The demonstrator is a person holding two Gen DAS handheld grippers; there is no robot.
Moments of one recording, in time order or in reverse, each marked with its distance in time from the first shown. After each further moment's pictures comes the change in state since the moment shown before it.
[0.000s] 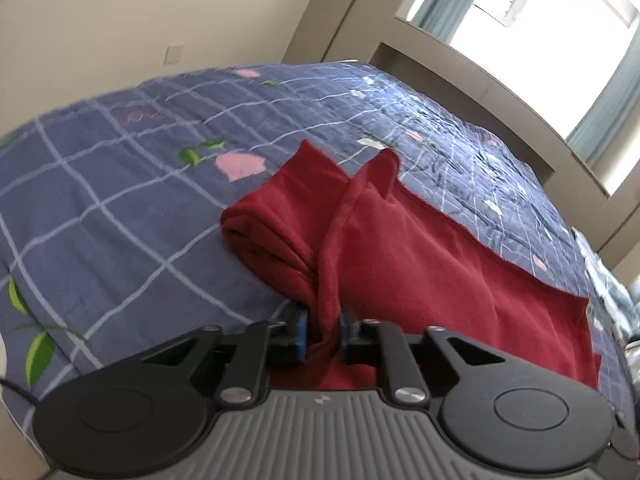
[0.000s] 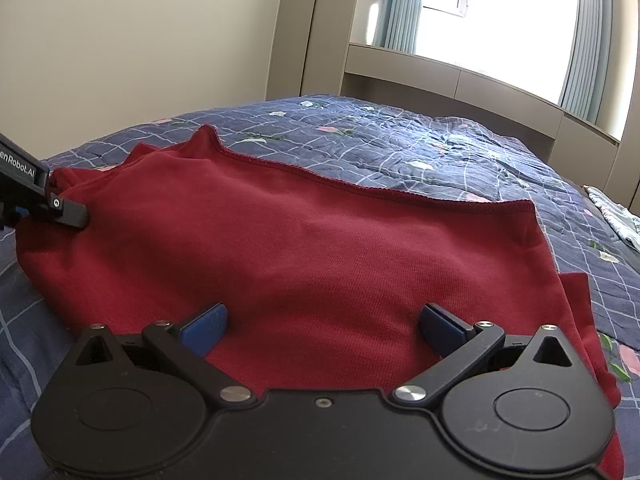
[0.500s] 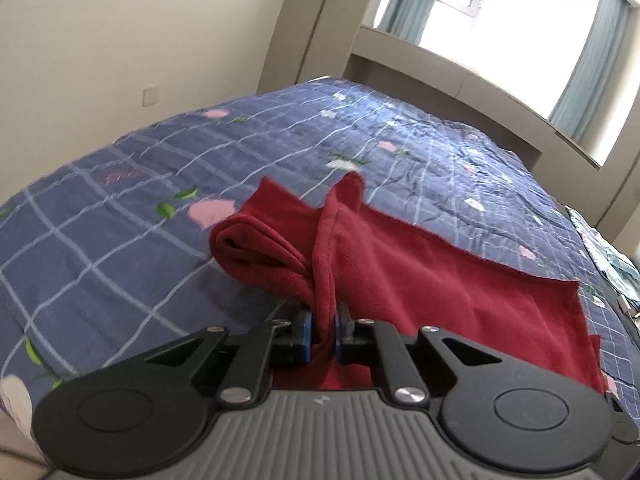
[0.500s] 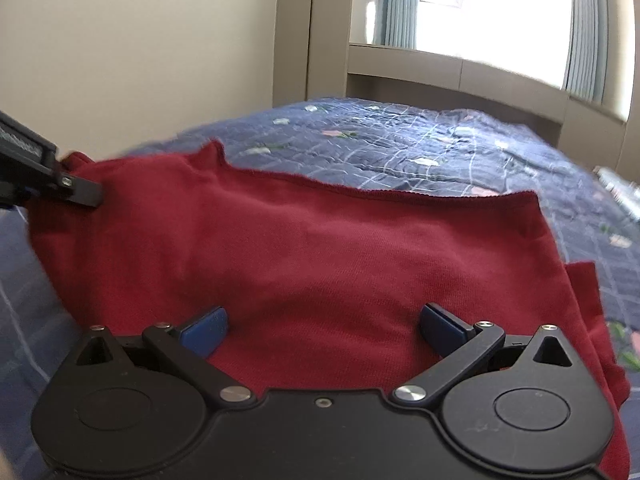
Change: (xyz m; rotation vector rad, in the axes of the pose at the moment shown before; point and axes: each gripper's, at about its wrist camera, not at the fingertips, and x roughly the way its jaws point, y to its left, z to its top) left arm -0.023 -0.034 0.012 0.140 -0.049 0.002; right arm -0.008 -0.022 0.005 0.100 -0.010 0.092
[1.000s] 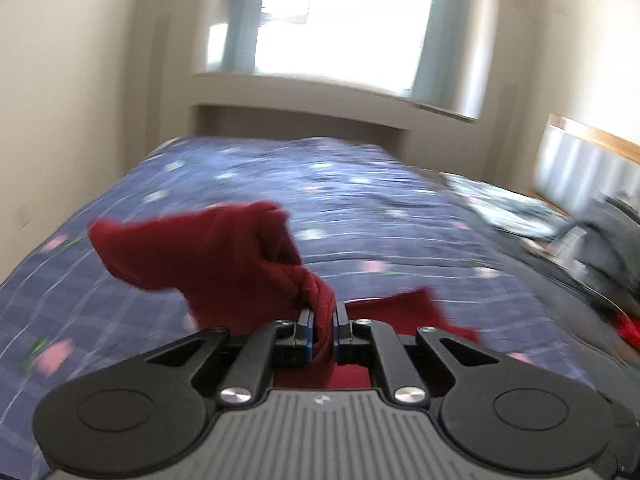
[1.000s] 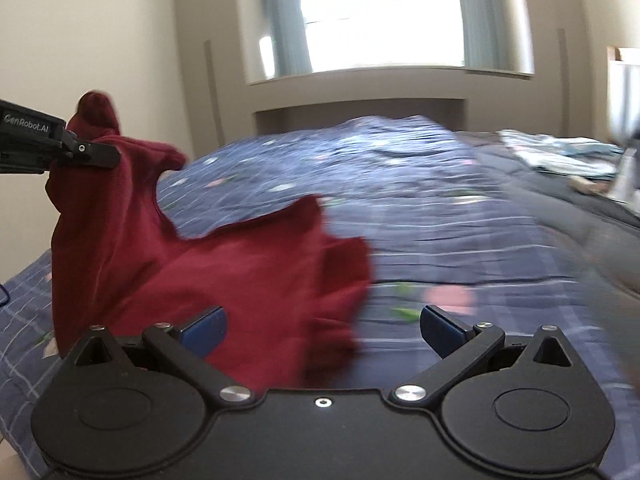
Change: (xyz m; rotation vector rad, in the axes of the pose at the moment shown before) left arm -0.032 -0.173 0.023 0.405 -0.086 -0.294; right arm -0.118 -0.153 -0.039 0.245 -0.101 -0.164
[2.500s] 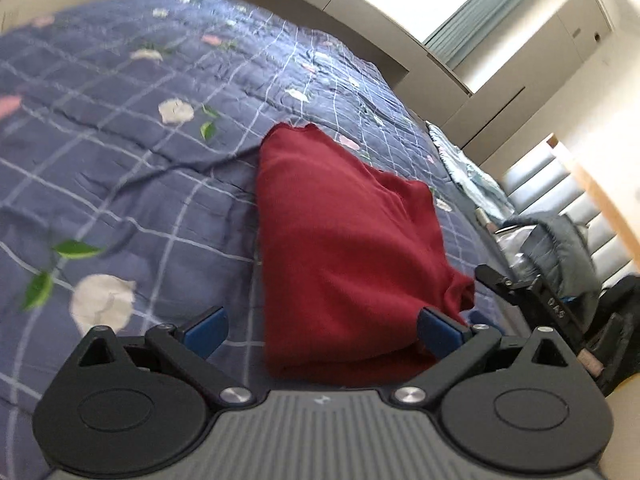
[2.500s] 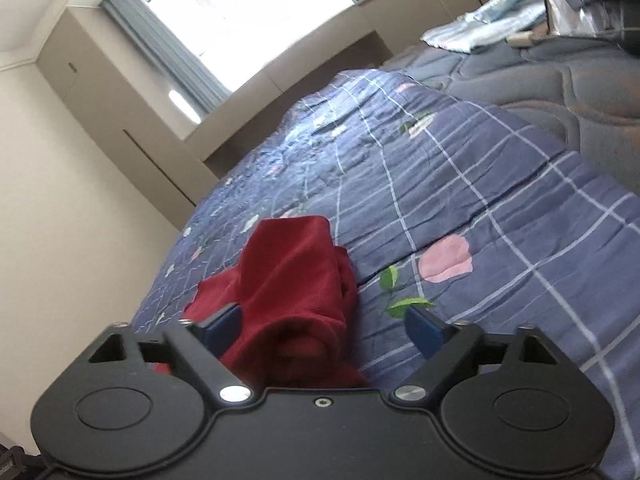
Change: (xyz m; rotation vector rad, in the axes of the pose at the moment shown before) left arm 0.017 0.053 -0.089 -0.448 0.284 -0.216; right arm 0.050 -0.051 0.013 0.568 0.062 0.076
